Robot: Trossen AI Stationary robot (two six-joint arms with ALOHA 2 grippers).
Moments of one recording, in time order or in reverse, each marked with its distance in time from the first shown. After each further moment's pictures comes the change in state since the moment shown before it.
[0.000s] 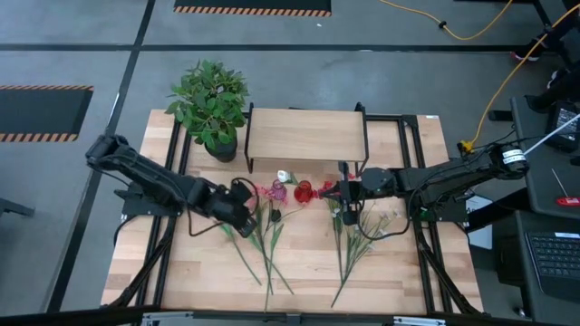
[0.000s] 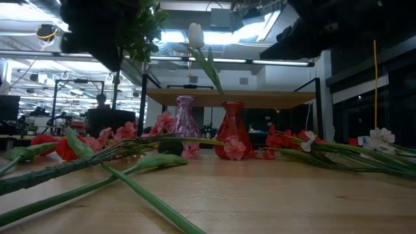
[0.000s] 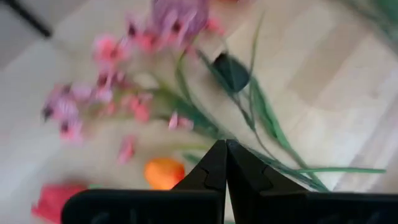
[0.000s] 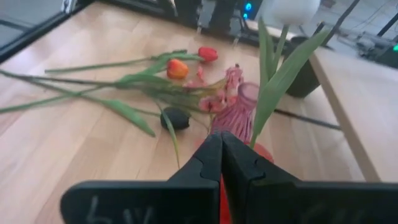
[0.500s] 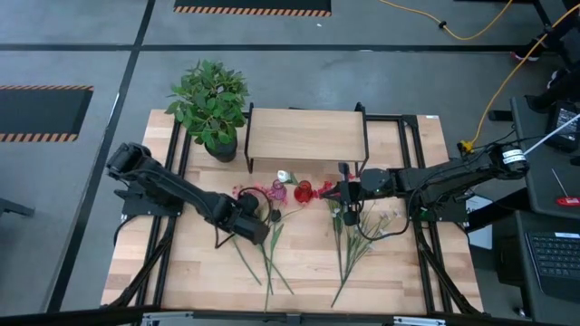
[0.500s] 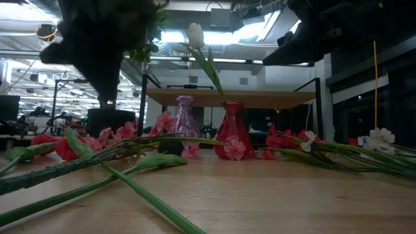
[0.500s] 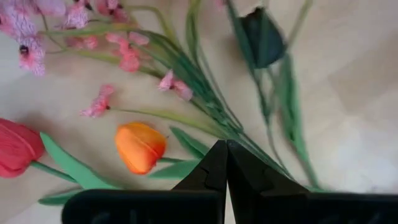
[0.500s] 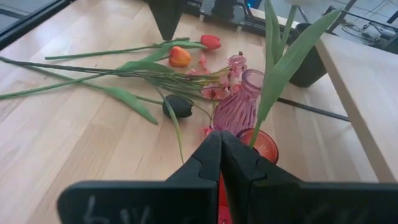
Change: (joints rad) left arm -0.019 0.241 0.080 -0.019 0.045 -0.292; right arm 0.000 0.000 -0.004 -0.032 0.000 0.003
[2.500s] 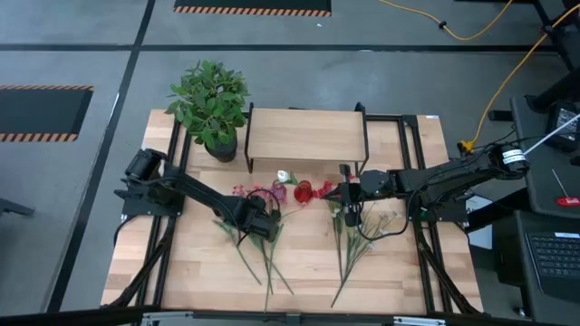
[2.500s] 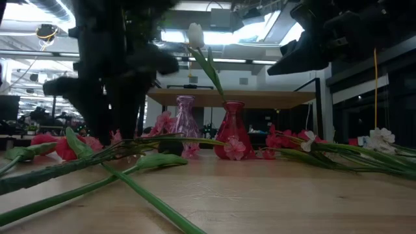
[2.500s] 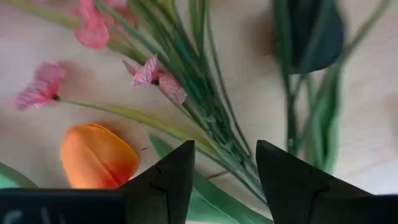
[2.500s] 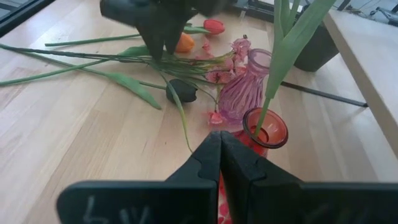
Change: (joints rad) left arm 0.068 0.173 -0.001 0.115 0.114 -0.093; right arm 0.001 0.000 -0.034 -0.002 -0.002 0.028
